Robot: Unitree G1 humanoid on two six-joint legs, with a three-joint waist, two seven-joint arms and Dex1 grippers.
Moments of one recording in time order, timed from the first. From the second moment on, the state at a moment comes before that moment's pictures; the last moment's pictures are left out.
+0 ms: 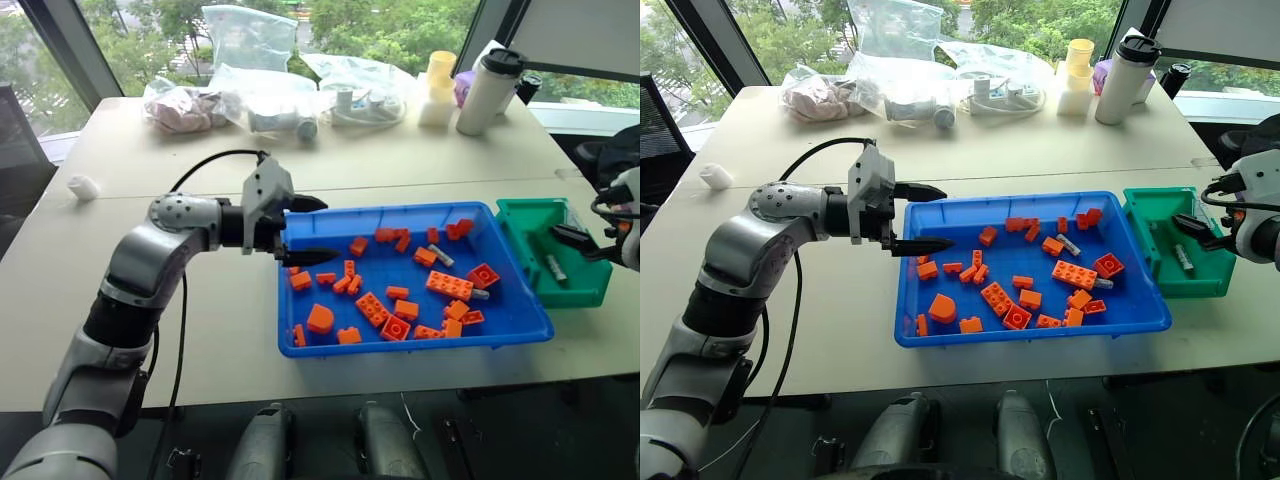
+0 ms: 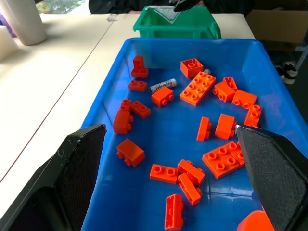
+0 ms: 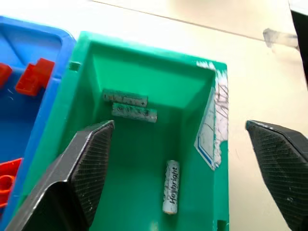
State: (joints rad) left arm -0.71 0.61 -0.18 -0.17 -0.45 0.59 -1.05; right arm -0.37 -1.05 -0.38 -0.04 0.31 0.97 0.71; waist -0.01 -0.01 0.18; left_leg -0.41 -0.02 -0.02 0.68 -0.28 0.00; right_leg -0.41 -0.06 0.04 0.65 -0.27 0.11
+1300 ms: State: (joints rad) left arm -0.63 0.66 -0.18 -0.26 -0.40 0.61 -1.04; right arm -0.59 -0.92 0.15 0.09 0.23 0.85 0.90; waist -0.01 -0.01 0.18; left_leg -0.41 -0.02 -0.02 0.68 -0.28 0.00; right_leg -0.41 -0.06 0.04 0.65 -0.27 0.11
